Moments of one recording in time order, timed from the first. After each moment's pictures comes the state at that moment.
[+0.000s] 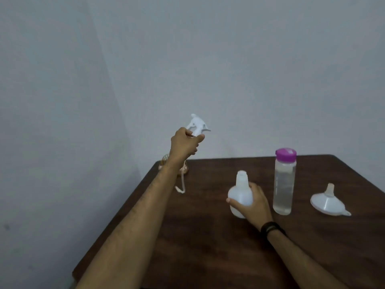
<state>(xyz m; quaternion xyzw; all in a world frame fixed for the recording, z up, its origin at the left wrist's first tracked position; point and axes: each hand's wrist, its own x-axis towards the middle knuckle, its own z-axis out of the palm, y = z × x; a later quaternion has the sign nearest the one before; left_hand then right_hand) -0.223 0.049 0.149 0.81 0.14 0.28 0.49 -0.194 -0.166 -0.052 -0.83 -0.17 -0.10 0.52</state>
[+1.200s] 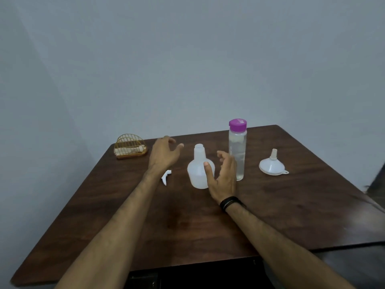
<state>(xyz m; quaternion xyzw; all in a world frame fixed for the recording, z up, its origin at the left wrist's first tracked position) -0.210 0.008 0.044 0.92 0.09 0.22 0.32 -0.217 -0.175 -0.049 -0.77 -0.12 -0.36 0.52</state>
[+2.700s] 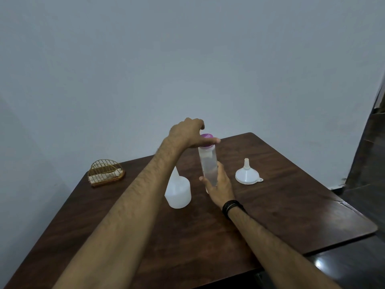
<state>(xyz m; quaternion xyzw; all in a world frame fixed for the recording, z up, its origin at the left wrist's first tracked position) -0.166 -0.145 0.159 0.99 -0.11 0.10 0.06 -0.176 -0.245 -0.051 -0.81 -0.05 -0.16 0.56</state>
